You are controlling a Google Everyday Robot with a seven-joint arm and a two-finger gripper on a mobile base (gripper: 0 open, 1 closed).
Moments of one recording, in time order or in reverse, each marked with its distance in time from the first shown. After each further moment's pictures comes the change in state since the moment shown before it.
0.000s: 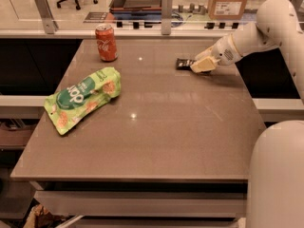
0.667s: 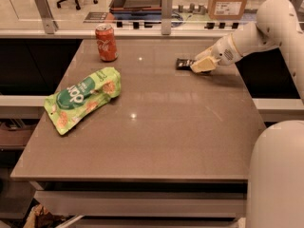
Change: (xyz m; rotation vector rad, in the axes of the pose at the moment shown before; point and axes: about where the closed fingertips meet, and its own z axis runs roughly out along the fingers) arm 0.000 0.000 0.000 0.000 0.000 0.000
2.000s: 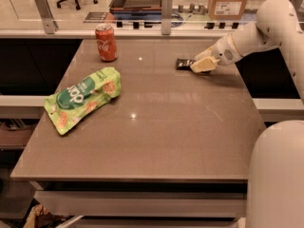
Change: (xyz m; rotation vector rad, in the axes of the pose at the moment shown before) arm 0.000 0.000 0.000 0.000 0.000 -0.001
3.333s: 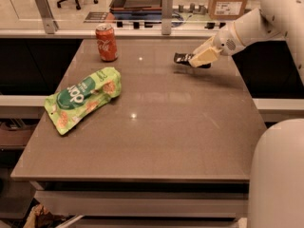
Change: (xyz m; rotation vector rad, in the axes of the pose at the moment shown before) arm -0.031 -0.001 -0.025 0.061 -0.010 -0.069
